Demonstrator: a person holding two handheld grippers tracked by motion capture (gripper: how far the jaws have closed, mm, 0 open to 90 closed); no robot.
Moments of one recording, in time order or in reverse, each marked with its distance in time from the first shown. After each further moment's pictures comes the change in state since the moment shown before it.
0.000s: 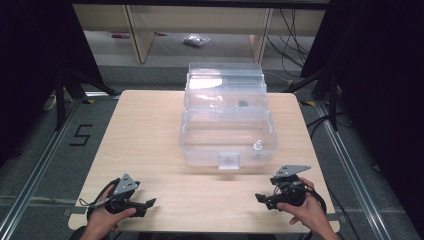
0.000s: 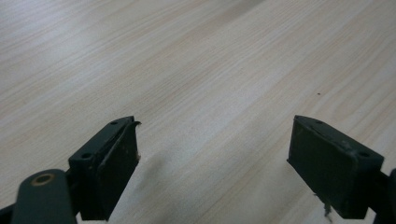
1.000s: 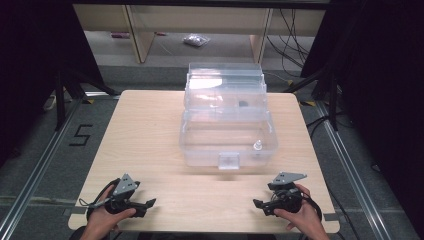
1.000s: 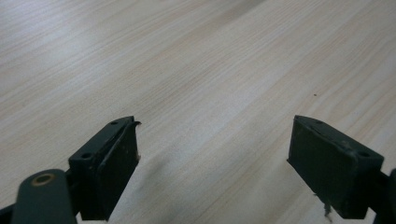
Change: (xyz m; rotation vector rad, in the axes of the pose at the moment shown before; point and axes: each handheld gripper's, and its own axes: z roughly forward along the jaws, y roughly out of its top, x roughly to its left) left arm -0.001 0.001 -0.001 -0.002 -0.003 -0.001; right arm 0.001 -0.022 0.020 -0.020 0.003 0.004
